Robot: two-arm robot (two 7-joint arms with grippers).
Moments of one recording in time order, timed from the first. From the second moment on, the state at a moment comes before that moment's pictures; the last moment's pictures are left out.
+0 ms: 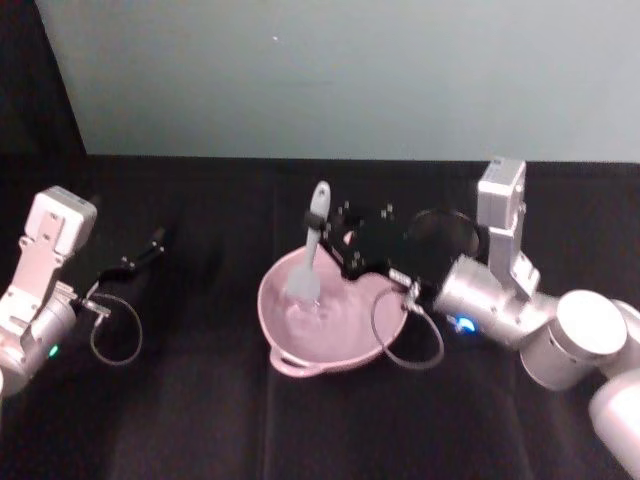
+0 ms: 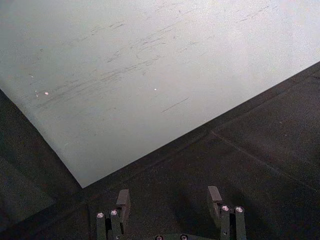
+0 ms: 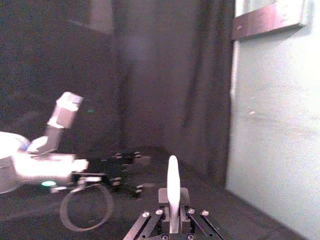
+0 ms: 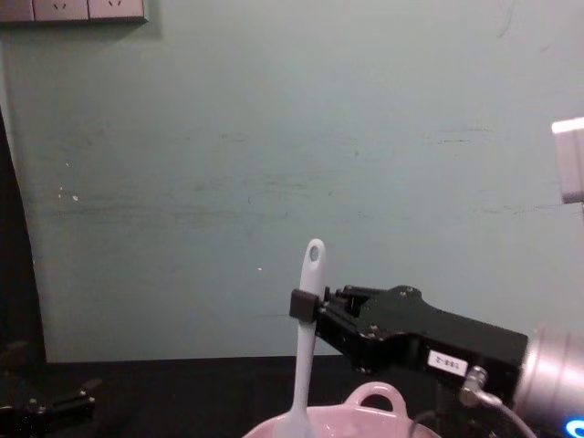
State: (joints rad) left arm -0.20 0.60 0.45 -1.41 -0.25 -0.12 0.03; right arm 0.44 0.33 -0.56 -1.20 0.52 -0.33 0.72
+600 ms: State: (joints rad) left arm -0.20 0.60 0.45 -1.41 -0.25 -0.12 0.03; right arm 0.38 0.40 -0.49 -1.29 0.43 -0.34 0.65
